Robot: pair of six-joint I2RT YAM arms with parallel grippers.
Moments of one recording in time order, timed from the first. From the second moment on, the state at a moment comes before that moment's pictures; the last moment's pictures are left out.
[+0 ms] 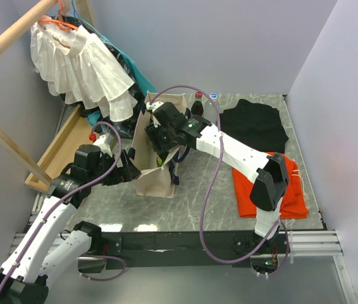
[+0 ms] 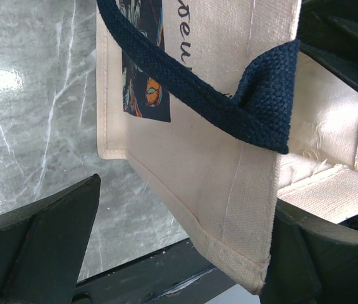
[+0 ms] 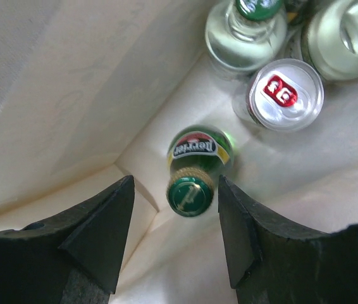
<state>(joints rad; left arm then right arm) -0.34 0.76 0.79 -0.70 0.22 -0.56 0.86 1.85 1.77 -0.75 0.08 0.22</state>
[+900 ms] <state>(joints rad) -0.34 0.76 0.79 -0.70 0.22 -0.56 0.86 1.89 1.80 -0.79 0.07 0.21</state>
